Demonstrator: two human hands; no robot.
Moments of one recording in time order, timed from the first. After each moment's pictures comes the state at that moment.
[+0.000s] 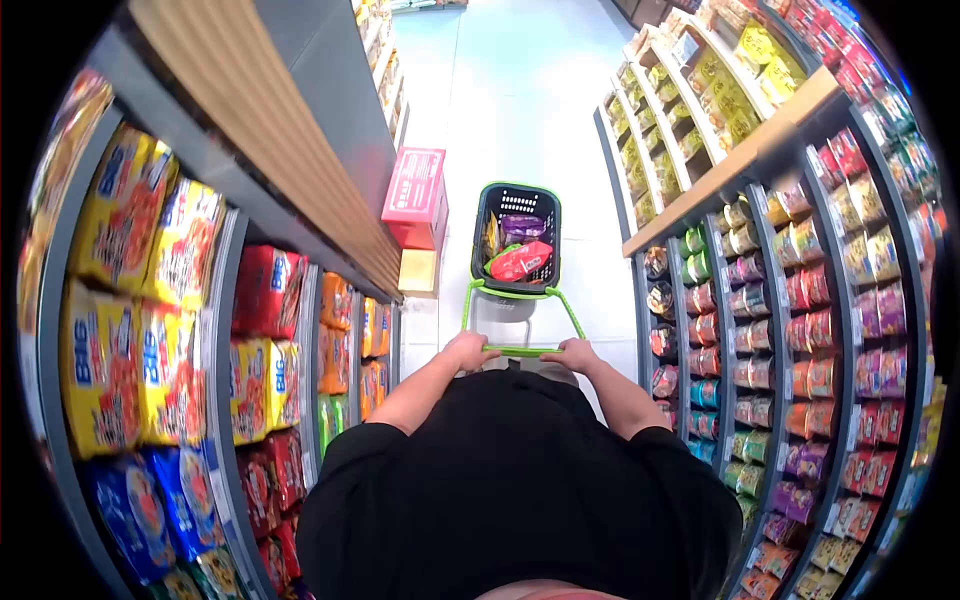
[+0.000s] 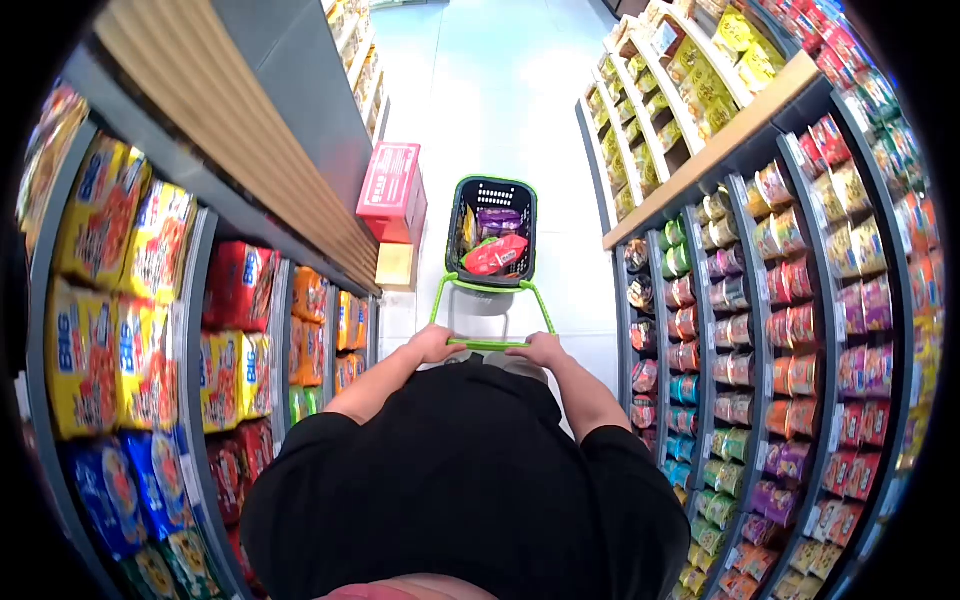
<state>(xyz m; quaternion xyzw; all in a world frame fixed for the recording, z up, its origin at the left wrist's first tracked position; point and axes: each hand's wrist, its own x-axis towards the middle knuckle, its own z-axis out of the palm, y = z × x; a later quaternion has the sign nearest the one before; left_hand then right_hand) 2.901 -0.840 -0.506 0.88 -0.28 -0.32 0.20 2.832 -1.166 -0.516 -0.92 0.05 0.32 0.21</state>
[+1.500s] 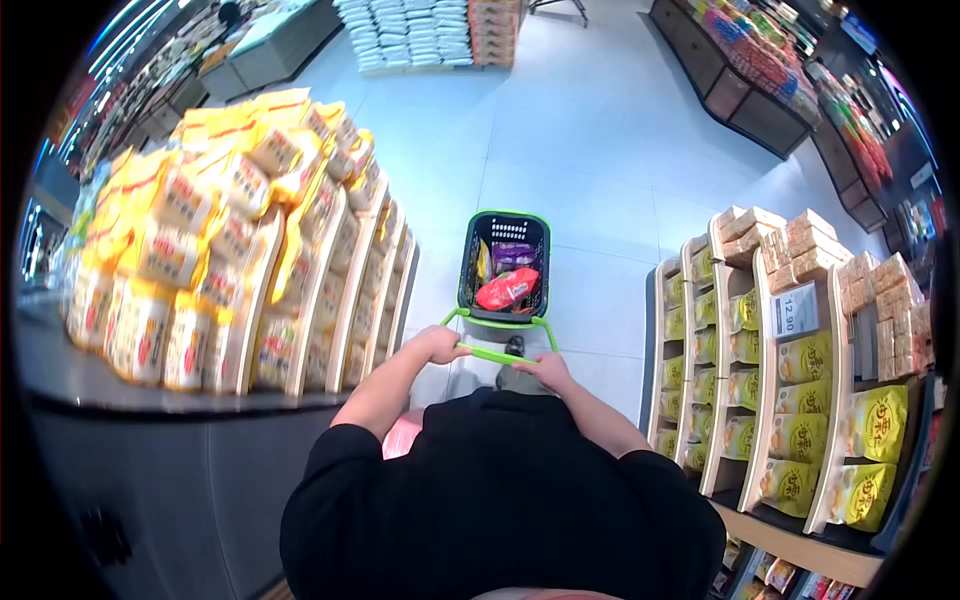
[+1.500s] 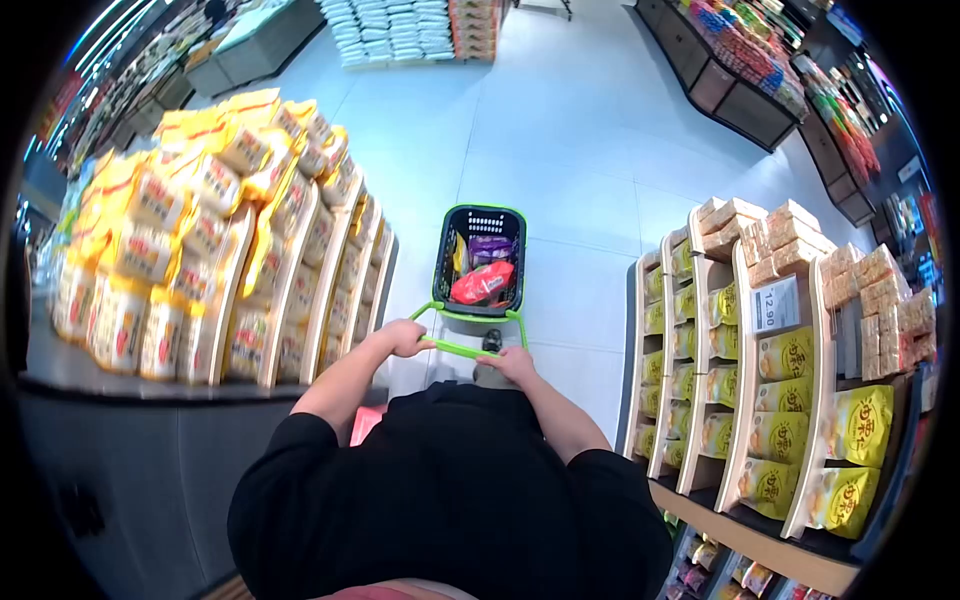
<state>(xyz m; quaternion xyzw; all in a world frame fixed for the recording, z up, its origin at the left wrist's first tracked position) 4.002 -0.909 -0.477 0.90 -0.29 -0.33 0.07 3.916 -1.232 -0.521 -0.86 0.11 0.26 0.42</state>
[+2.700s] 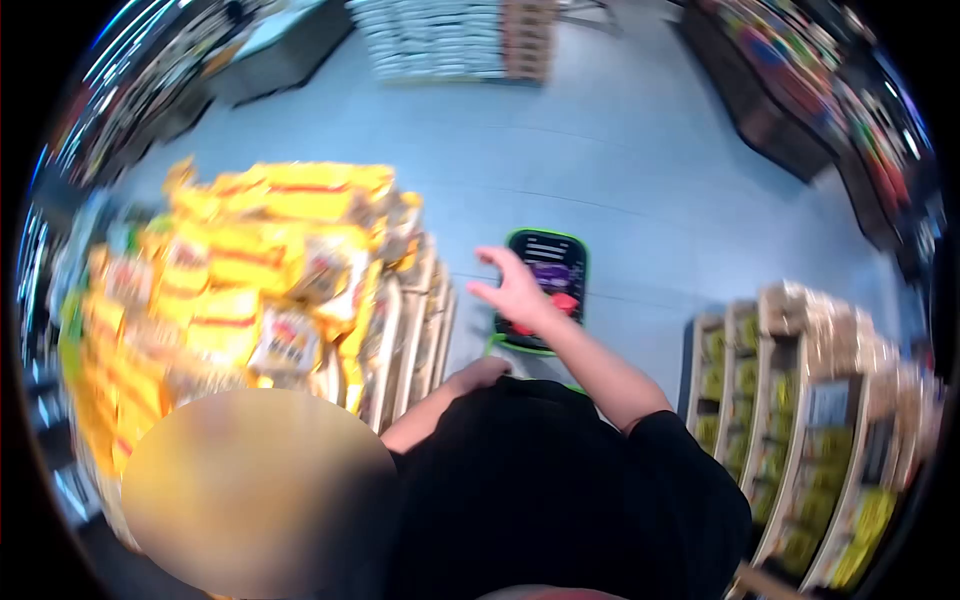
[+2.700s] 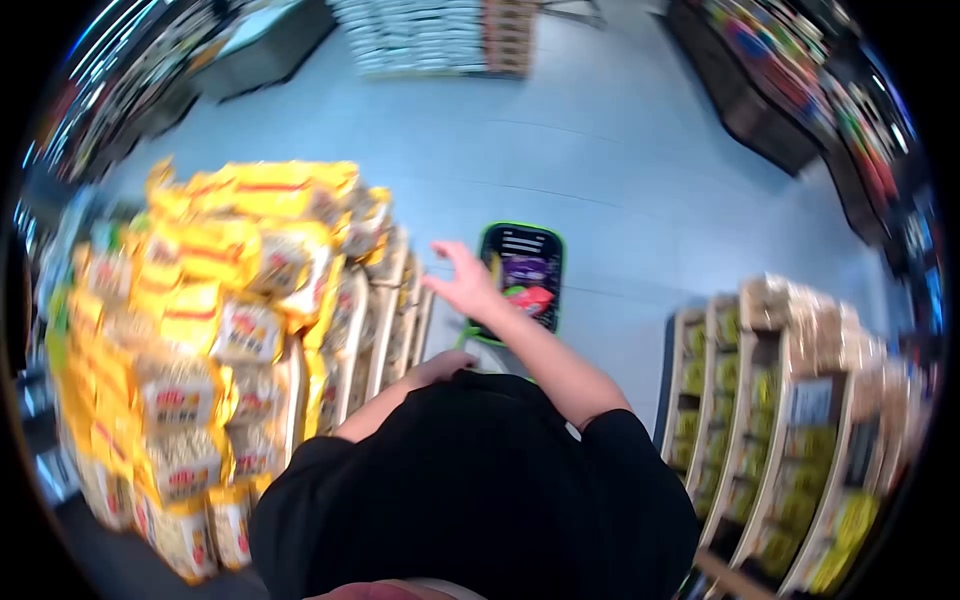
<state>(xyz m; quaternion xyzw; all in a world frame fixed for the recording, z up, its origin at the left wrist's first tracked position) 4.253 -0.798 -0.539 0.82 -0.34 -0.31 0.34 4.355 -0.942 -0.314 -0.82 -0.22 -0.01 0.52</state>
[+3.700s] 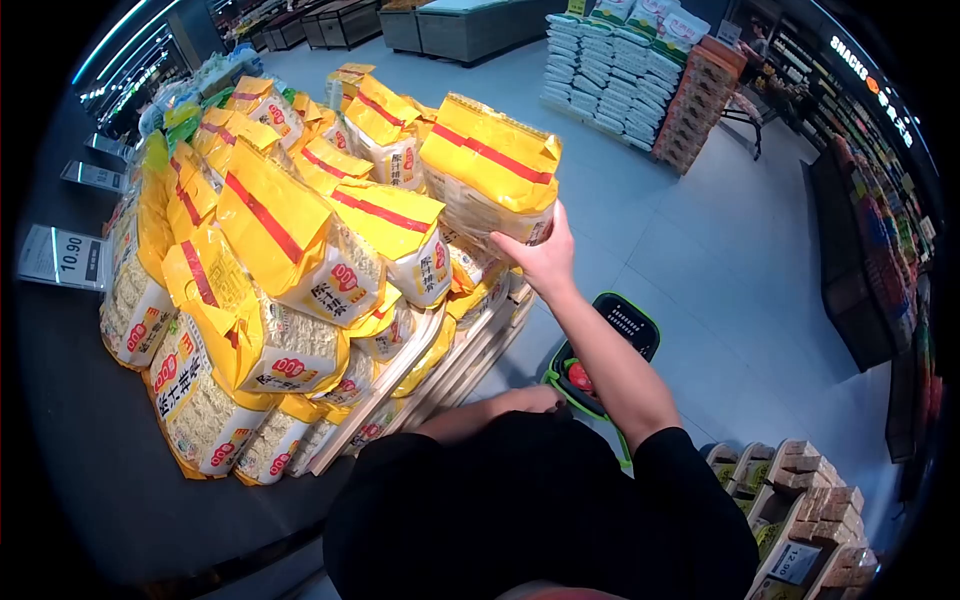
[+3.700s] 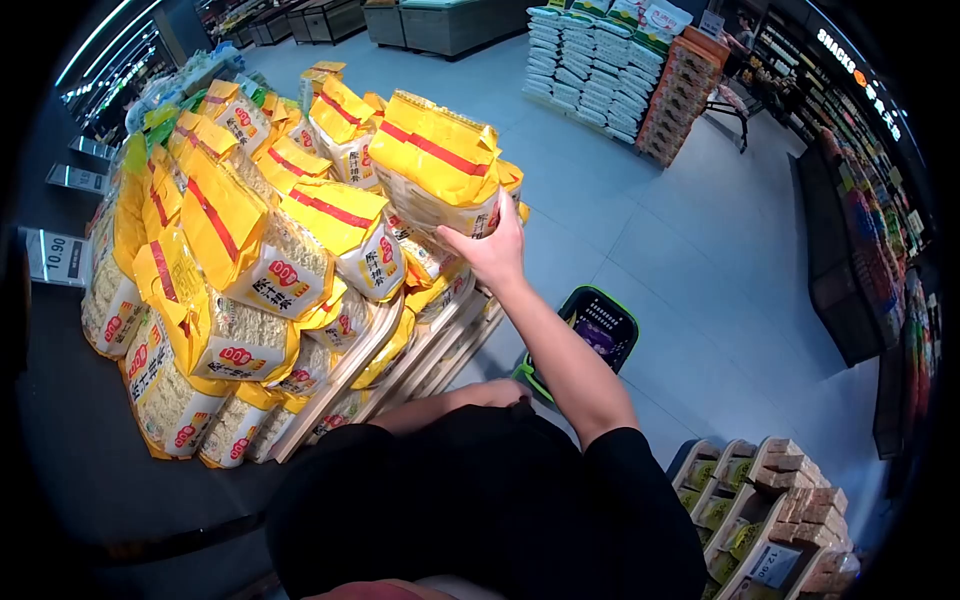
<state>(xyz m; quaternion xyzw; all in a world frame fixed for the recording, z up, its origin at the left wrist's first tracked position) 4.216 -0.785 -0.534 0.84 -0.24 -0.26 0.41 4.348 -0.753 -0.200 -0.65 -0.31 -0.05 0.69</state>
